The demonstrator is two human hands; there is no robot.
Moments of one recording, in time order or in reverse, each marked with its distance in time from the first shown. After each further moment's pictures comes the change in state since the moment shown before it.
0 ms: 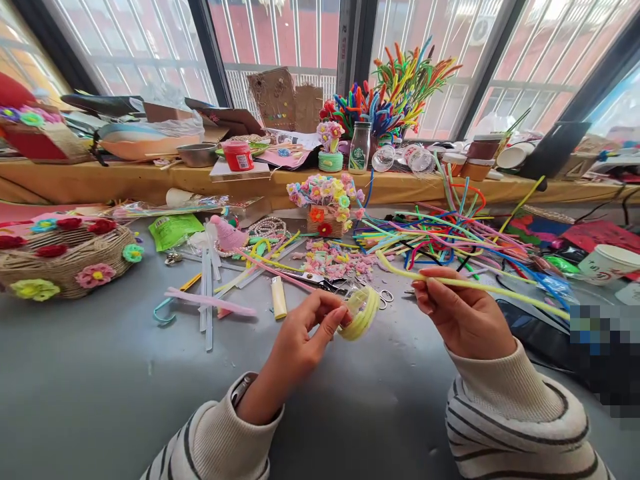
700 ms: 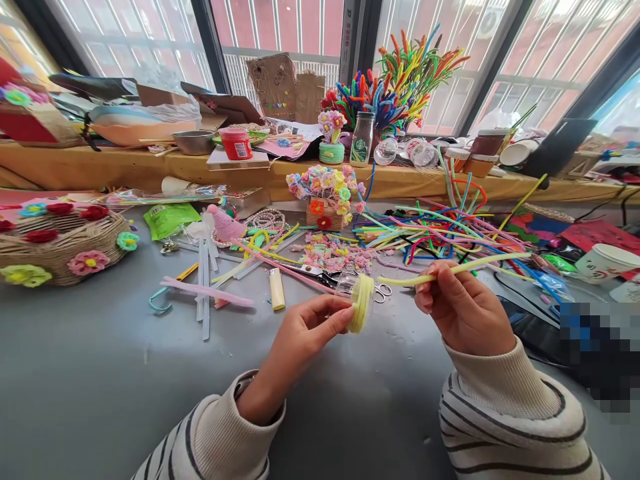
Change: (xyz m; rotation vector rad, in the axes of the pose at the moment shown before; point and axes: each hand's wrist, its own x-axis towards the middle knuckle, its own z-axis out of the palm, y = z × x) left_hand -0.002 -0.002 0.009 -0.346 0.001 -0.232; right_hand 0.000 -0.002 0.005 0.046 -0.013 -0.058
